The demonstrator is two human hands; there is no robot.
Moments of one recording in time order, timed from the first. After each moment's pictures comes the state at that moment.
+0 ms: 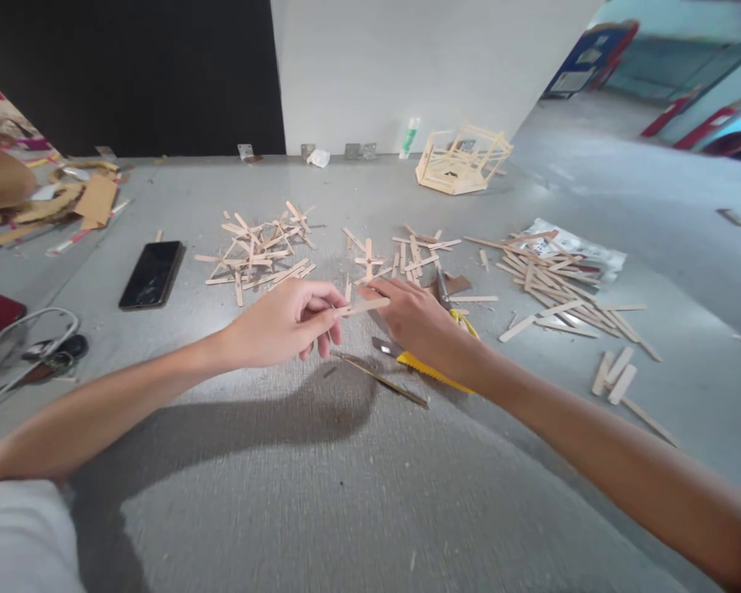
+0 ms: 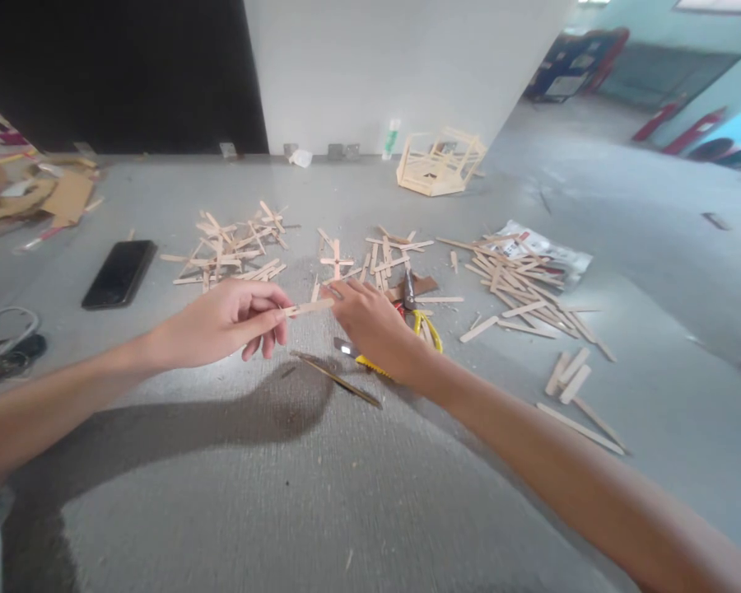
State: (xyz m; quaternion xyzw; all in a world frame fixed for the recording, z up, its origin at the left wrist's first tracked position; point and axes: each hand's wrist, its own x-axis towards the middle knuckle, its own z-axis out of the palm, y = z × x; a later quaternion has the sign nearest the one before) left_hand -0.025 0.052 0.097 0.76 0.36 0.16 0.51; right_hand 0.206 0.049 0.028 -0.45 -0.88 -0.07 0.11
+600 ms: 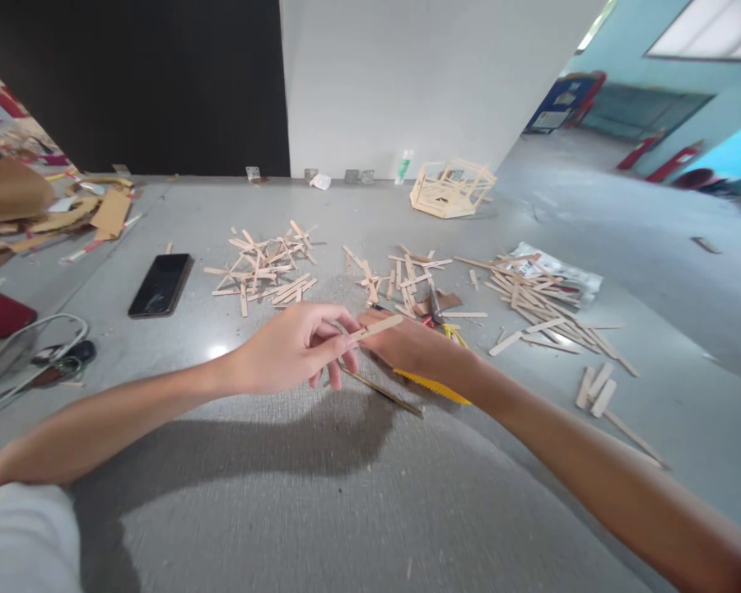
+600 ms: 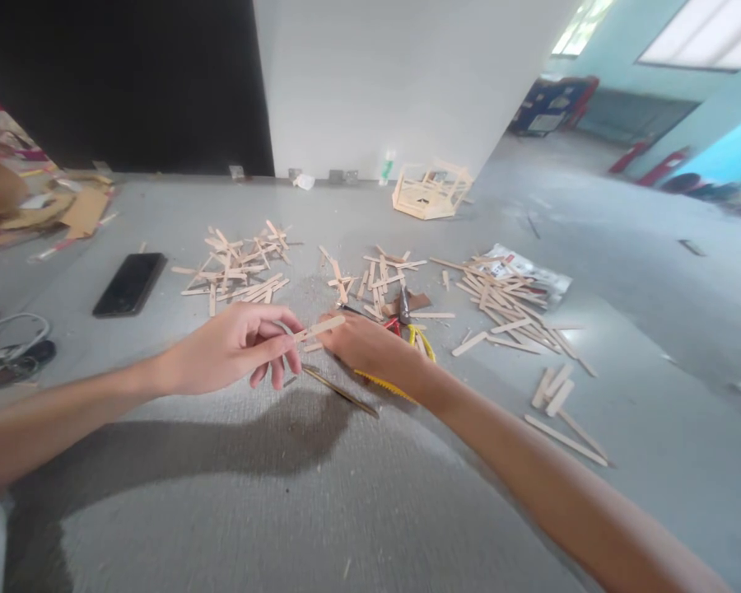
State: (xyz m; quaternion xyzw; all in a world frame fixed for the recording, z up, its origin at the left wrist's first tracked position) left_hand -0.022 0.031 0.105 0.74 0.33 0.16 0.56; right_hand 0.204 0.049 0.031 -0.34 -0.94 -0.02 0.09
